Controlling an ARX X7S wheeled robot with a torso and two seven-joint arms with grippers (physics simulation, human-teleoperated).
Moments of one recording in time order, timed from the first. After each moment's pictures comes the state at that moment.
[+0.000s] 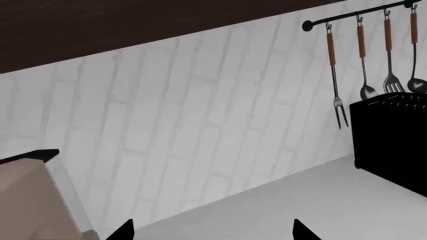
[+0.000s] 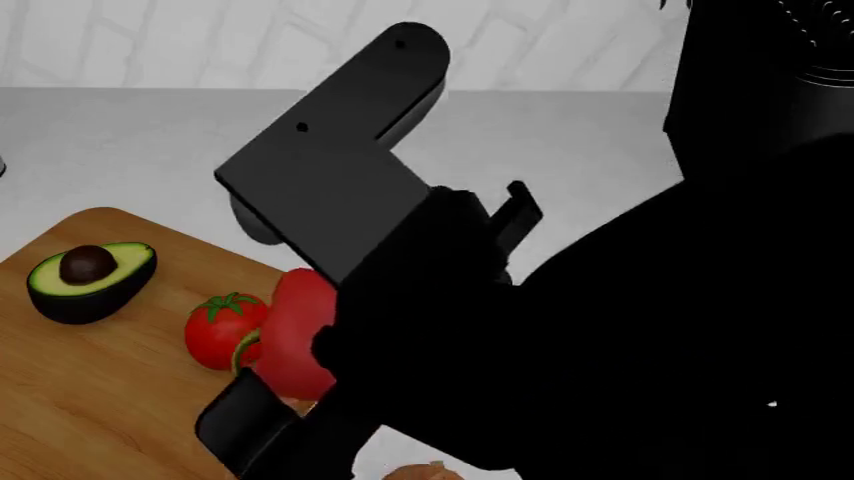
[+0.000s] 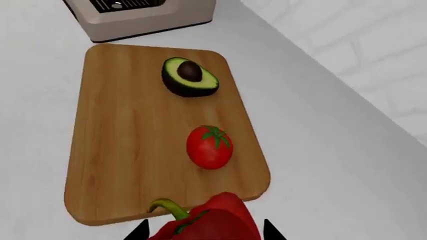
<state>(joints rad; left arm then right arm) -1.24 -1.11 0.27 0.60 -1.74 -0.97 -0.67 1.65 0.61 -0.93 -0.30 2.09 1.21 0.73</state>
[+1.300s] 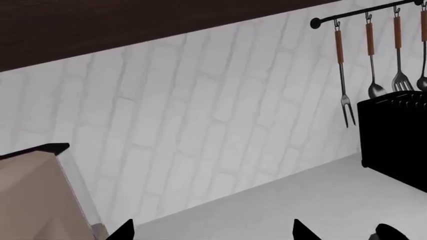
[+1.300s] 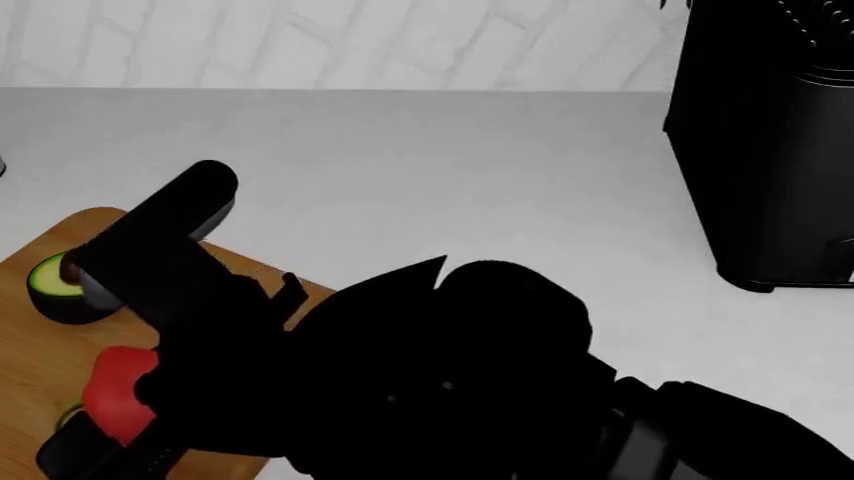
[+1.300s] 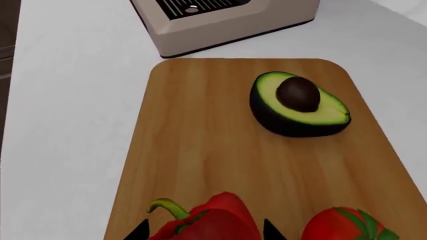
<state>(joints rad) -1.19 -1.15 0.24 0.62 -1.74 -0.94 -0.66 1.36 0.23 -1.08 0.02 1.41 0.94 0.15</state>
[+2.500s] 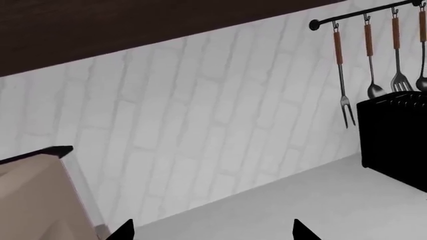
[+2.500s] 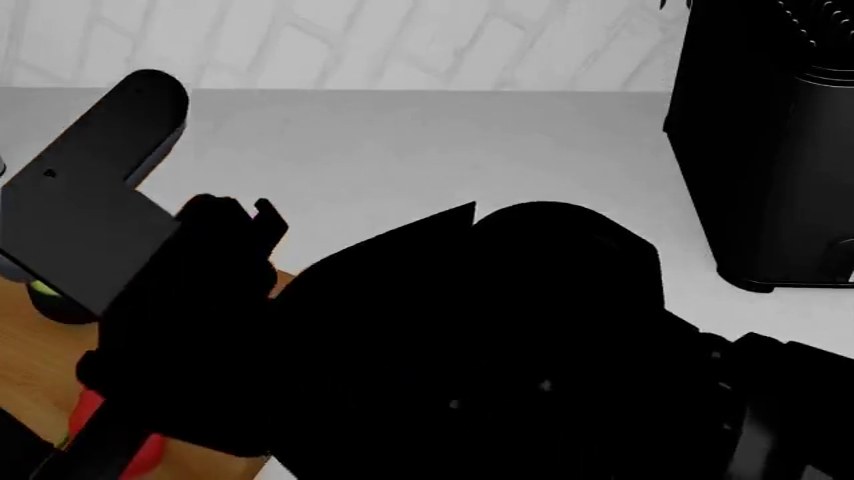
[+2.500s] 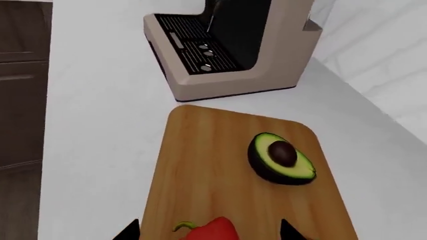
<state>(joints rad) -1.21 -1.17 0.24 0.62 -1.77 -0.95 -0.67 1.50 0.30 -0.99 -0.22 1.59 1.01 0.35</state>
